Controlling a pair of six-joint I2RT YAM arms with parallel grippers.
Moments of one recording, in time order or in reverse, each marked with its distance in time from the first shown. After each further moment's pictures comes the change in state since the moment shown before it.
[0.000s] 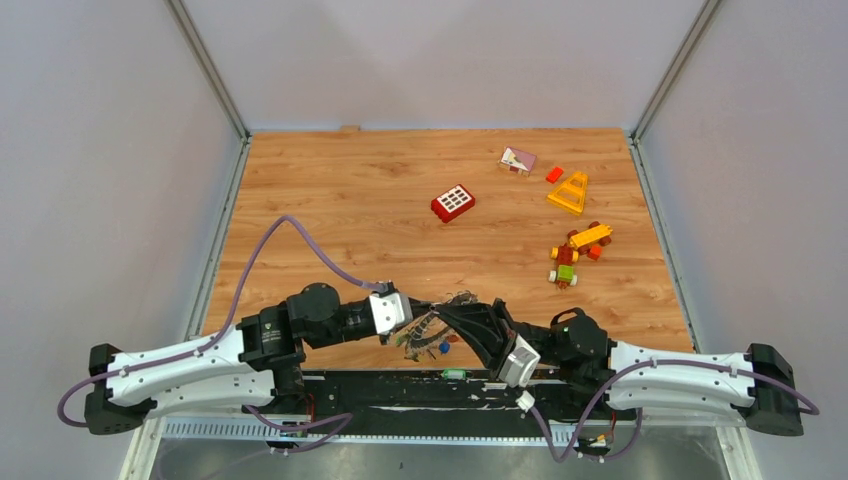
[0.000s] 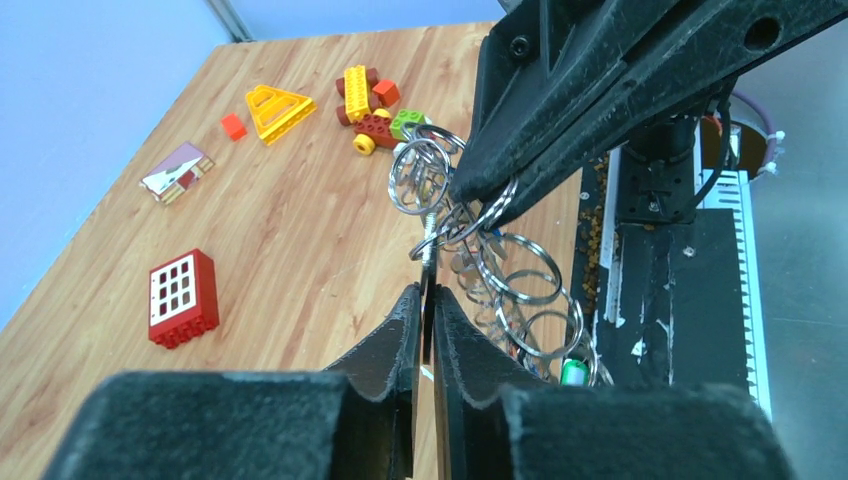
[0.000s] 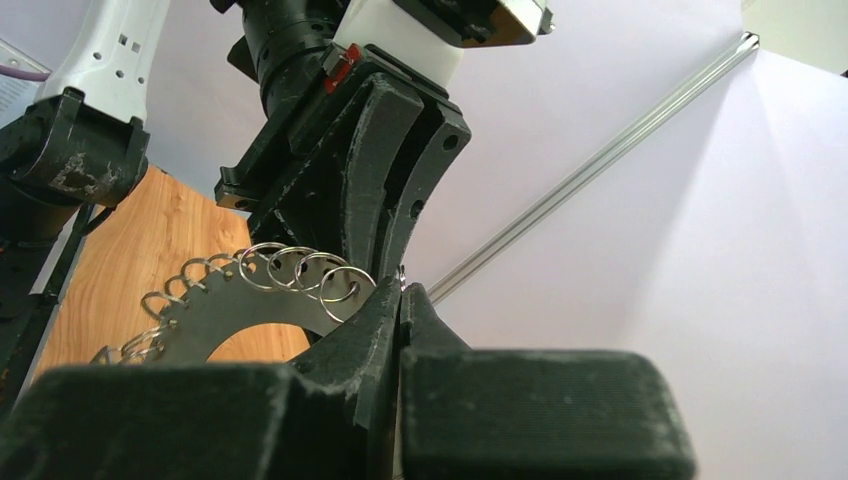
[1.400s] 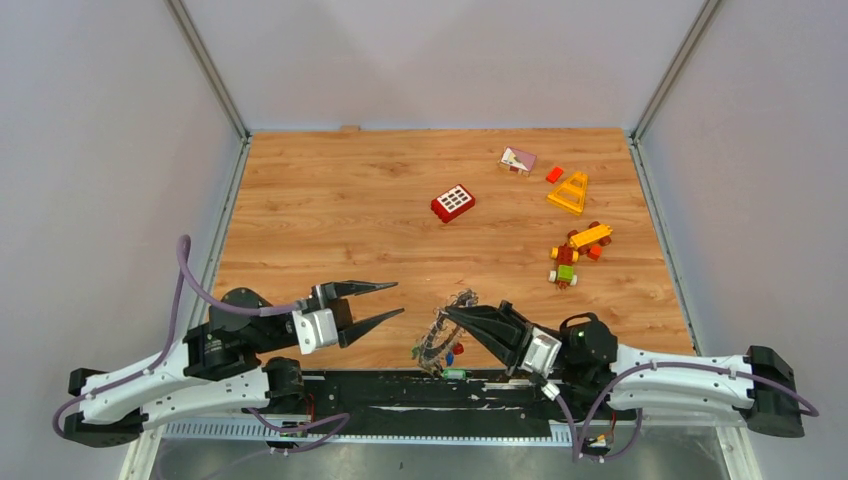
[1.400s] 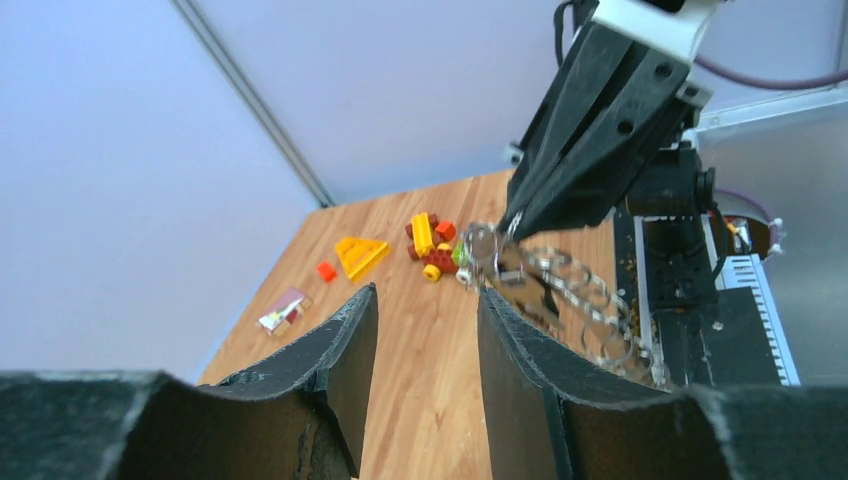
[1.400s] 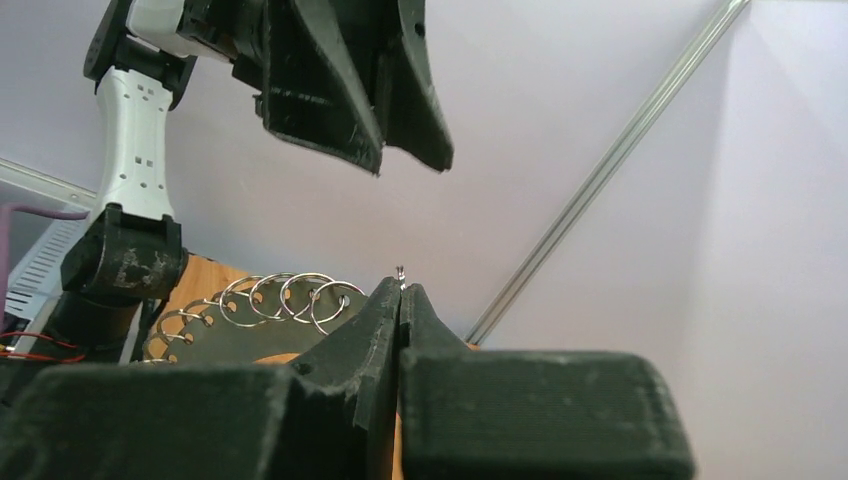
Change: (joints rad) left arm 0.000 -0.251 0.060 -0.045 0.081 0.163; right arm 0.000 -0.059 -0.050 0.136 0.023 0.230
